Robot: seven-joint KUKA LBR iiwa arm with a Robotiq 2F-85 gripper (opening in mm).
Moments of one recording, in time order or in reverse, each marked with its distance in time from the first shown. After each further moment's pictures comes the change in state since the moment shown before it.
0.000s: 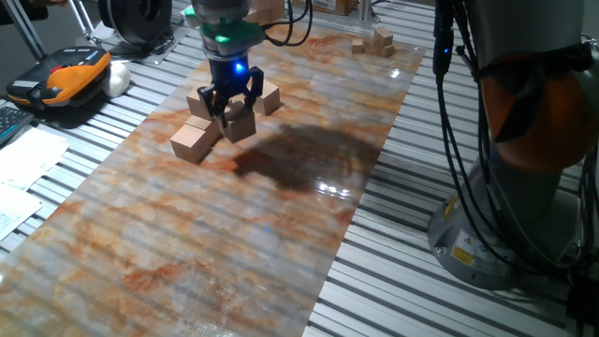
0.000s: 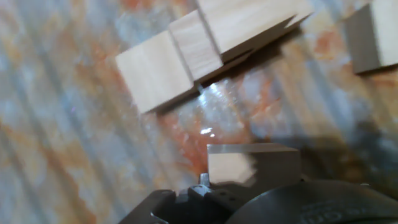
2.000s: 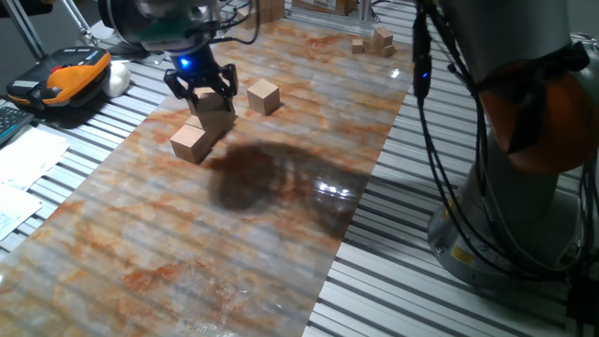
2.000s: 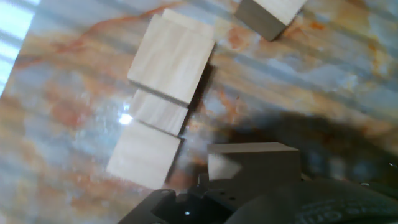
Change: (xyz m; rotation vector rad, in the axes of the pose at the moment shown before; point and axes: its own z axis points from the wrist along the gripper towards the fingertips) arm -0.021 0.033 -0.022 0.170 -0.001 0.696
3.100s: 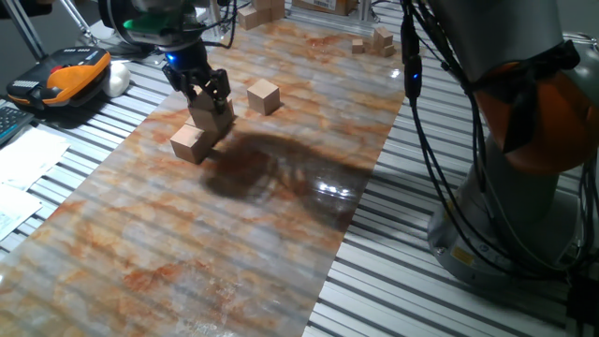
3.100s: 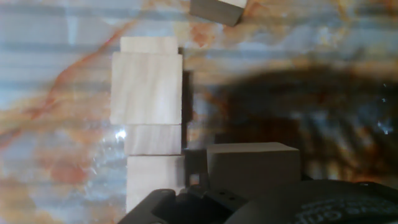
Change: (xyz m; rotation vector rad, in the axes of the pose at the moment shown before) arm -0.001 0.016 0.000 0.022 0.049 0.380
